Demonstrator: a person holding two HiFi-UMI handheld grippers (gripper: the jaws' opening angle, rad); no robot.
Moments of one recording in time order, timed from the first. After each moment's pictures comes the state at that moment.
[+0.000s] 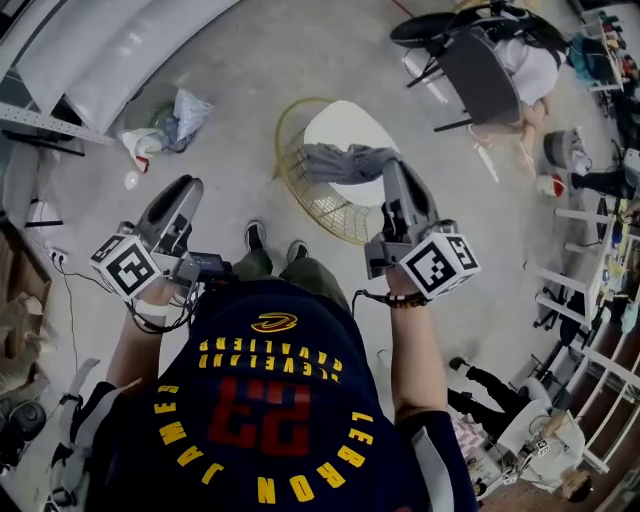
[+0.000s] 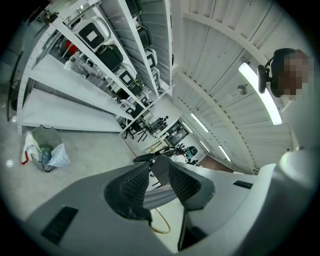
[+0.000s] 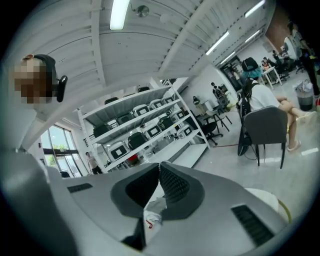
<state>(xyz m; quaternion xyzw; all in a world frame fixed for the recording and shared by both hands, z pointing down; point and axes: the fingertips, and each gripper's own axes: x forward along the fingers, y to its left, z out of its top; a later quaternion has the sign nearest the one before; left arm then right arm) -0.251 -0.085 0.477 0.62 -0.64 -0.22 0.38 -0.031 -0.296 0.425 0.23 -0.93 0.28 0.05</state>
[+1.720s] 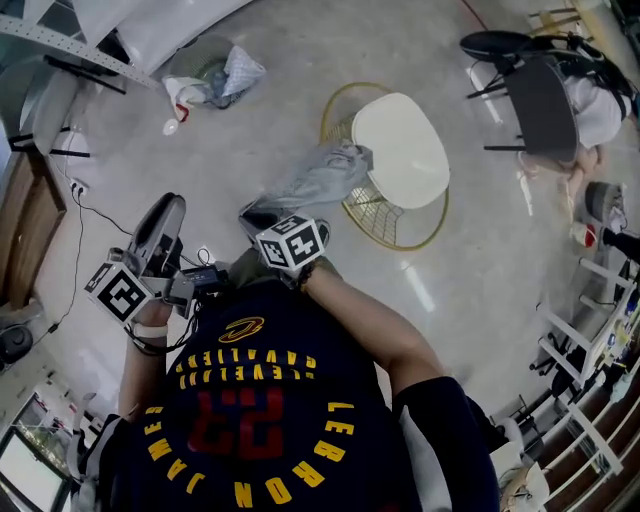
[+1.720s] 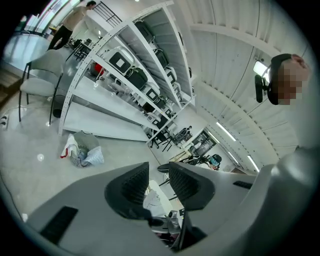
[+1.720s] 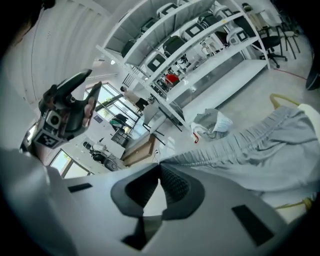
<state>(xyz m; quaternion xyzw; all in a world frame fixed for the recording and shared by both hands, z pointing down) -0.248 0.033 0.486 0.48 -0.75 -0.23 0.39 -0.155 0.027 0.688 -0.18 -0.84 0.33 0.39</state>
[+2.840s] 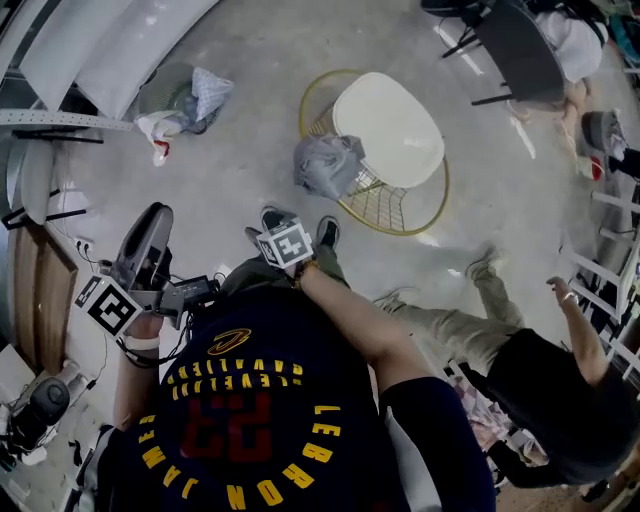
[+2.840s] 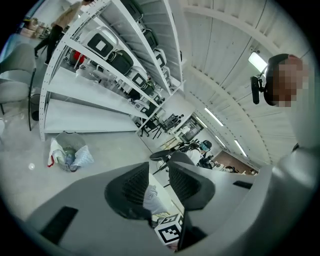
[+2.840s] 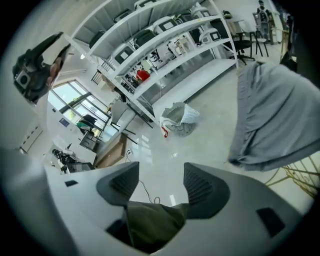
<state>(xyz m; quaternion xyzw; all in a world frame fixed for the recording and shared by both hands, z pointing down) -0.289 -0.022 0.500 0.56 -0.69 -0.17 0.41 -0.152 -0.008 0.804 -0.01 -0.82 0.33 0.46</state>
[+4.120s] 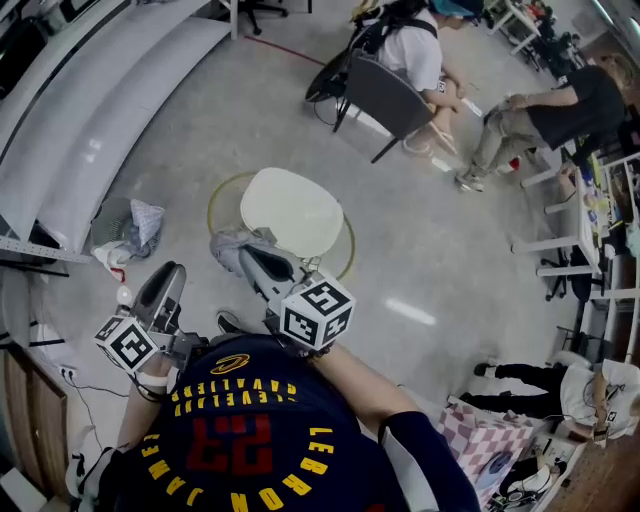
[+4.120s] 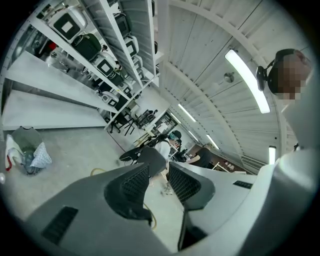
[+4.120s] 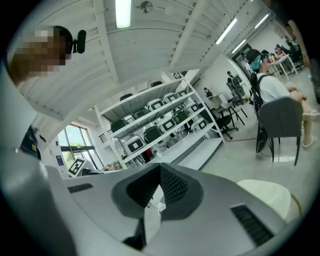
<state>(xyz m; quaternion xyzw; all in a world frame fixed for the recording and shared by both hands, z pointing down) -0.132 -0.139 0.432 0.69 -0.60 -0.18 0.37 -0.028 -0.213 0.420 0.14 -0.95 0.29 0.05</state>
